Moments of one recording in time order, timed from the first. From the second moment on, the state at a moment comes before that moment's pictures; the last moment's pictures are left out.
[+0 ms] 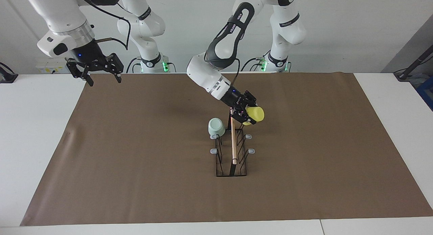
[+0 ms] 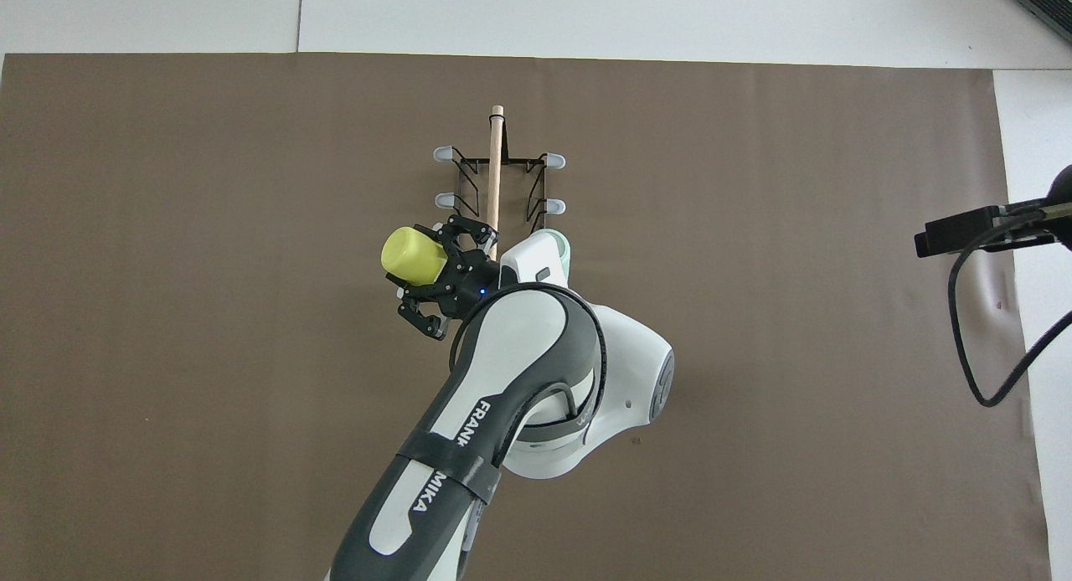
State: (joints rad) left arm -1.23 0.45 0.44 -1.69 0.89 1.71 -2.16; right arm 0.01 -0.01 -0.01 -1.54 0.04 1.57 -0.09
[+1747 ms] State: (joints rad) left arm -1.10 0.40 0.47 -1.65 0.76 1.92 -1.99; right arm 0.01 -0.01 -0.02 -1.55 0.04 1.57 -0.09
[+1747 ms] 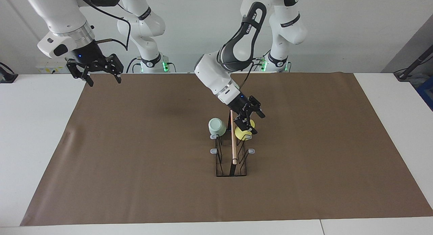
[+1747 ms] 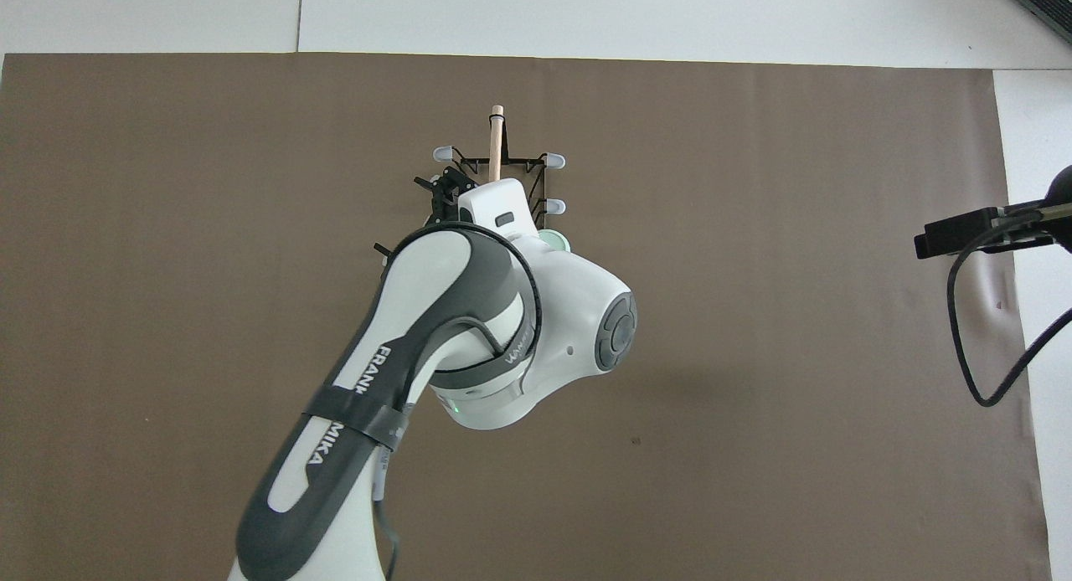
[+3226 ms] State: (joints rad) left arm -0.40 0.20 0.44 -1.66 -0.03 2.20 -0.62; right arm 0.02 -0.01 -0.02 -1.55 0.00 1.57 -0.09
